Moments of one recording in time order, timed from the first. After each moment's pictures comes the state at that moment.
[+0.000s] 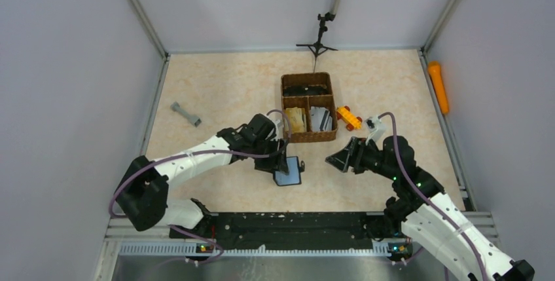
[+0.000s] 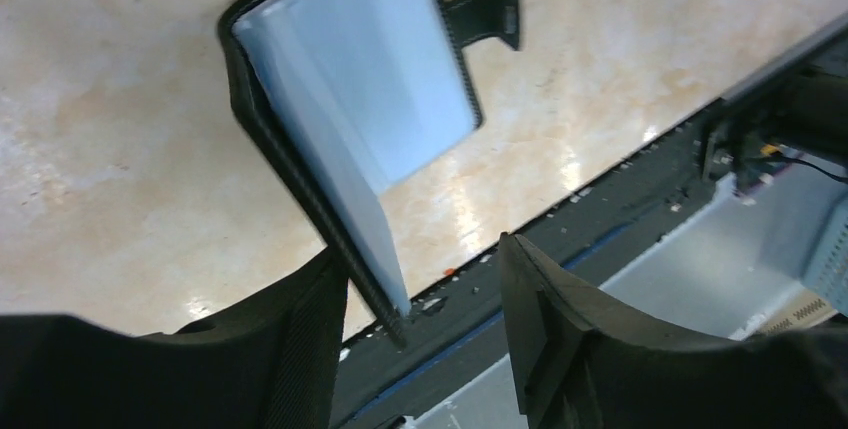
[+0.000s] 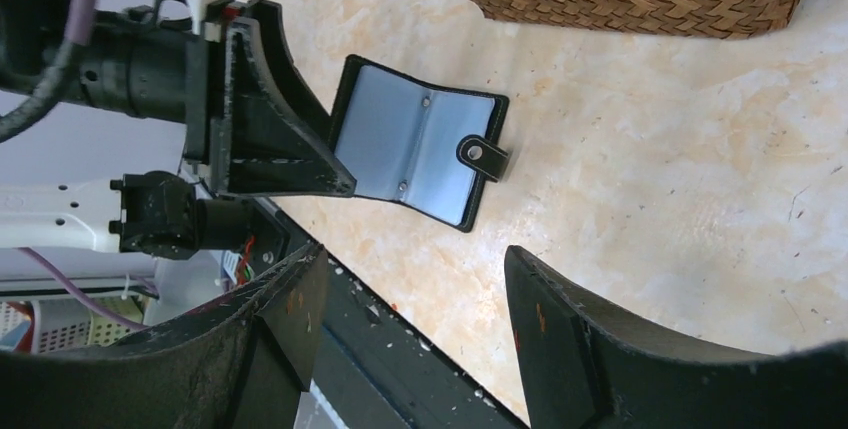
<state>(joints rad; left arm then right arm) -0.78 1.39 0.86 -0.54 0.27 -0.63 0.53 0.52 0.45 -0.34 -0.31 0.68</state>
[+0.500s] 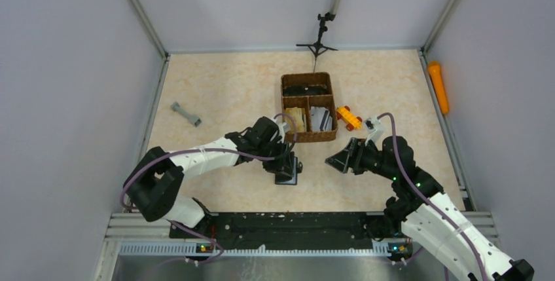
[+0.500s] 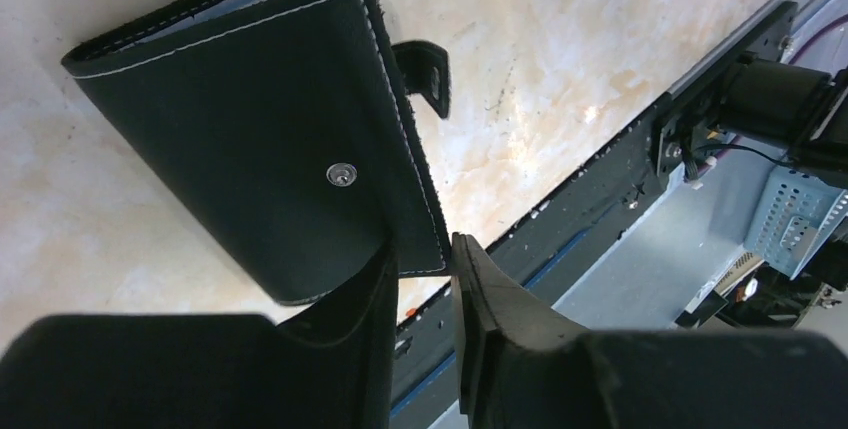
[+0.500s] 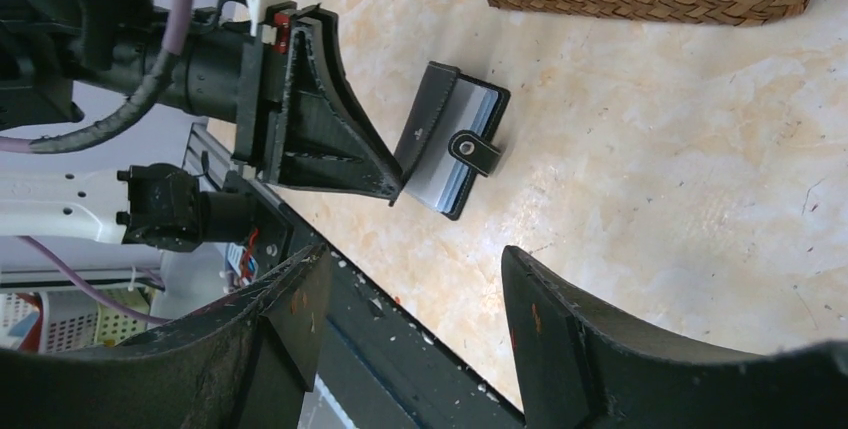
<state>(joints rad) -0.78 1.44 0.80 -0.30 0.42 -0.67 0.53 0.52 0.44 -0.33 -0.33 0.69</state>
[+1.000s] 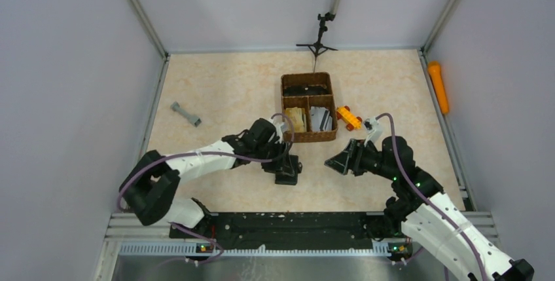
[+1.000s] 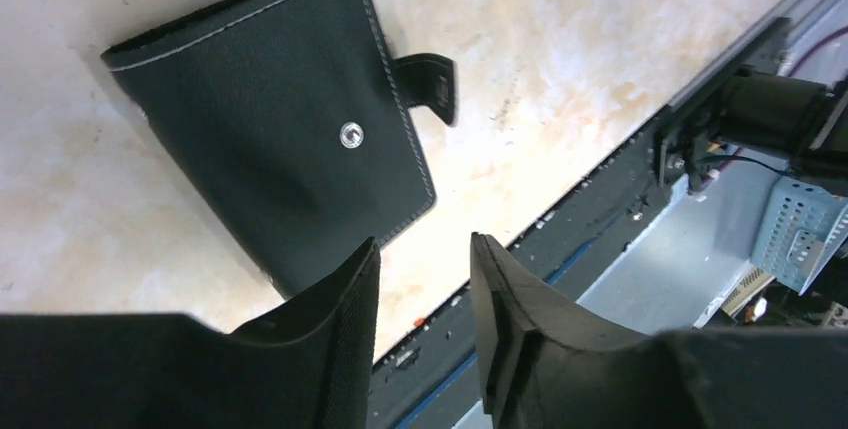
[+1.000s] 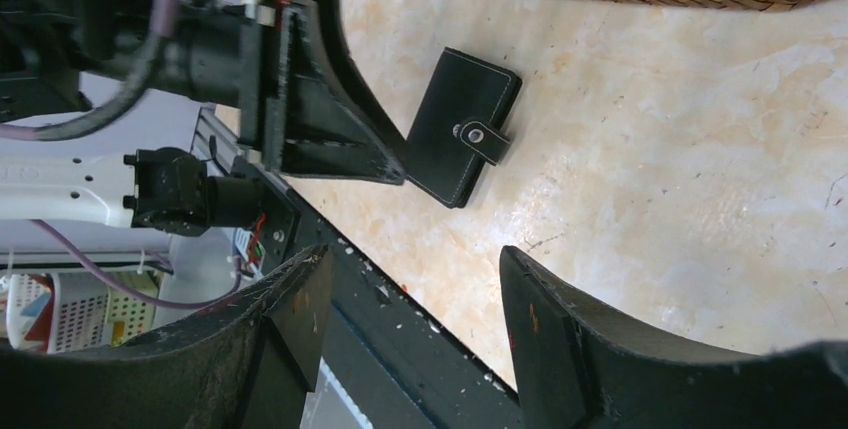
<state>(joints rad) -0.78 1.47 0.76 -0.23 0.41 -0.68 0.53 0.52 0.44 -0.34 -0.36 0.69</state>
